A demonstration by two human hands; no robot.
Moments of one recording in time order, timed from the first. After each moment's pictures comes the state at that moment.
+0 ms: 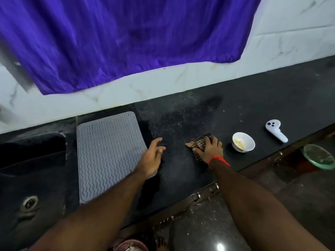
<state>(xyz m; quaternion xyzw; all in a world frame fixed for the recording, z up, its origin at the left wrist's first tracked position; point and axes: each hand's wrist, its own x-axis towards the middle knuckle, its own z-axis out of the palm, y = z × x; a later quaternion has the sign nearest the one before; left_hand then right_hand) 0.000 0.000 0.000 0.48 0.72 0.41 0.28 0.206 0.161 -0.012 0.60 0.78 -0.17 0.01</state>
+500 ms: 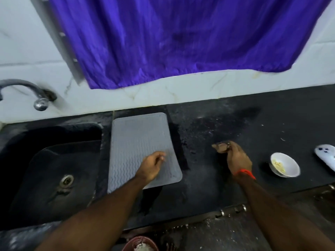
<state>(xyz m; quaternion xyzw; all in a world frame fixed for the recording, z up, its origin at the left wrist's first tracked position) -0.065 -0.044 -0.031 0.37 0.80 0.40 0.26 0.182 0.178 -0.010 0.55 0.80 -0.18 -0.13</state>
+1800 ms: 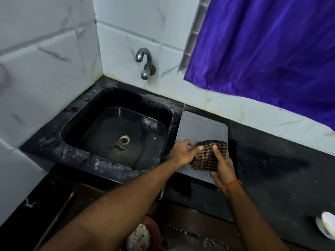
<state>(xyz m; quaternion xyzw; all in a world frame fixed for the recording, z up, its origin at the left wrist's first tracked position) -0.128 -0.205 0.042 0.22 0.82 0.47 0.25 -0.016 -0.088 0.052 0.31 0.52 -0.77 -0.18</state>
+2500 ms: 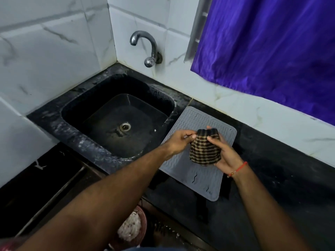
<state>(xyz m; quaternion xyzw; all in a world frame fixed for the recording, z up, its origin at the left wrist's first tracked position) -0.124 -0.114 0.048 0.17 0.69 0.64 0.29 -0.059 0.066 0.054 0.15 0.53 -0.83 0.12</state>
